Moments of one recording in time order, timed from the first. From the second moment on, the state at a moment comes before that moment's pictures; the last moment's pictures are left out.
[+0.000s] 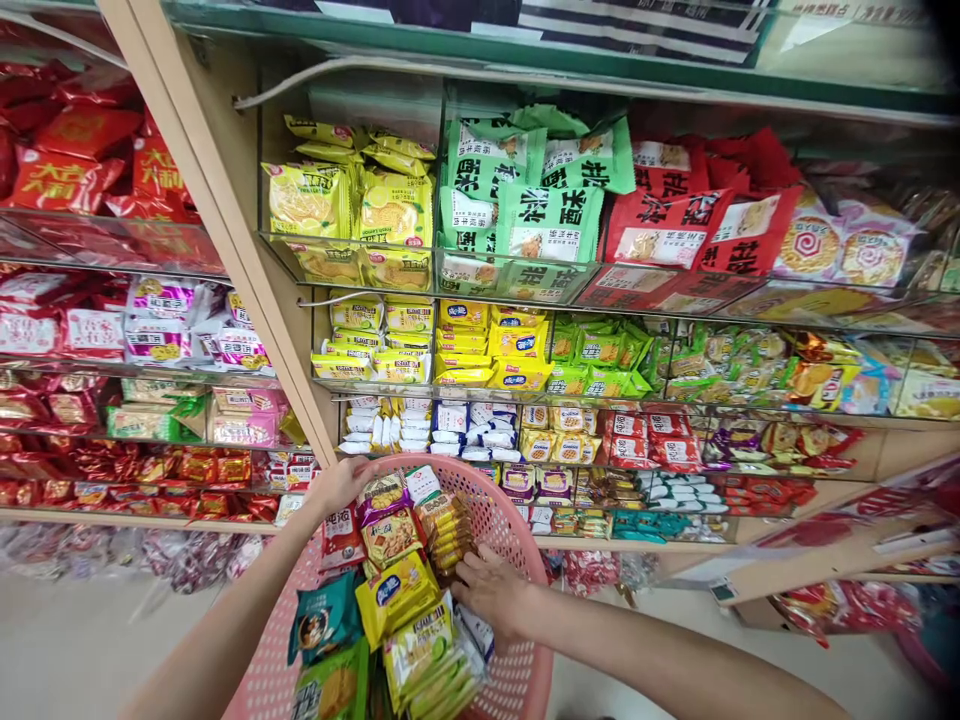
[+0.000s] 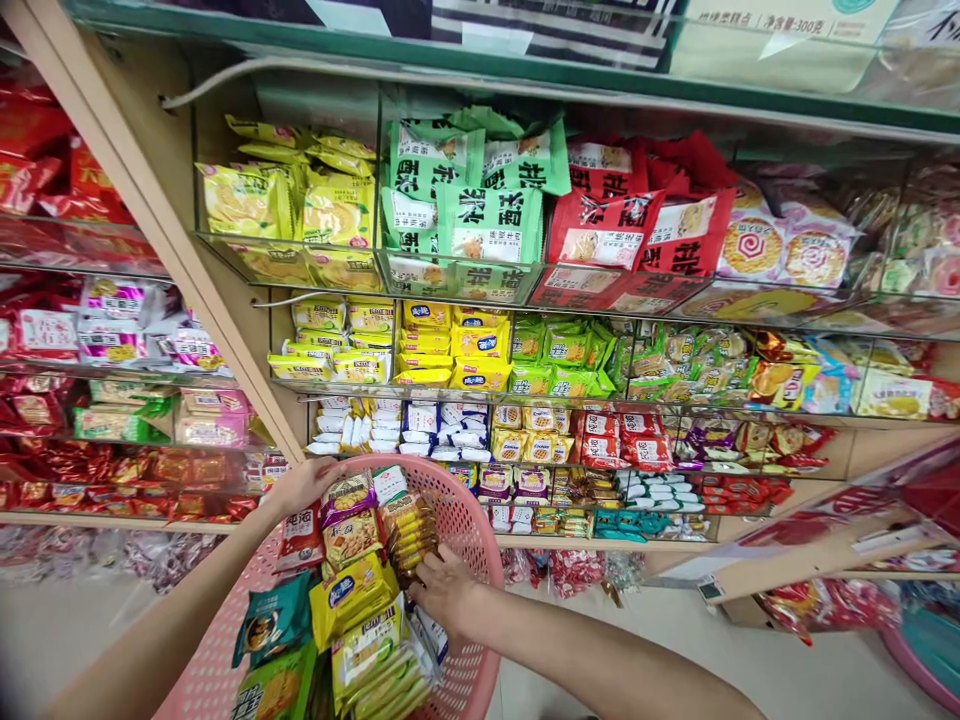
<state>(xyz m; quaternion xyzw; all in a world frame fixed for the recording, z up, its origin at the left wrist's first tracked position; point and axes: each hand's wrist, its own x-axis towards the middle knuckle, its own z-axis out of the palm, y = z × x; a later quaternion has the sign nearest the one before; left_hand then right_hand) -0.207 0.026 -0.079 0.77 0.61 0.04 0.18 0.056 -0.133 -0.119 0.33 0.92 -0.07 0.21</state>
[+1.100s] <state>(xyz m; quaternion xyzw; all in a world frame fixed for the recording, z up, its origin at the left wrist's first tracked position) -0.209 0.026 -0.080 0.78 0.60 0.05 0.18 0.060 -0.144 -0.106 0.37 0.92 -0.02 0.10</state>
